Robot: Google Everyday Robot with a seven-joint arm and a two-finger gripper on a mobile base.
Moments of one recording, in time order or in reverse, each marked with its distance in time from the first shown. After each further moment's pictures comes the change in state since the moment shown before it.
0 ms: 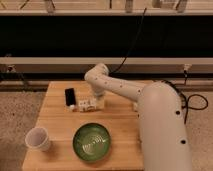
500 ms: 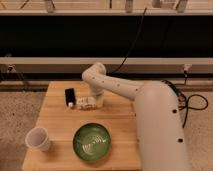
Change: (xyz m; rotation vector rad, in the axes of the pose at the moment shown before) arm -0.012 0.005 -0.016 -0.034 0.007 0.000
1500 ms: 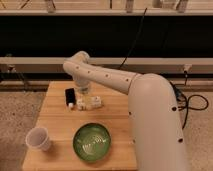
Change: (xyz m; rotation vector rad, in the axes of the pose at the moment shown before) arm -0.065 0.010 -0.066 -0.066 -0.009 -0.023
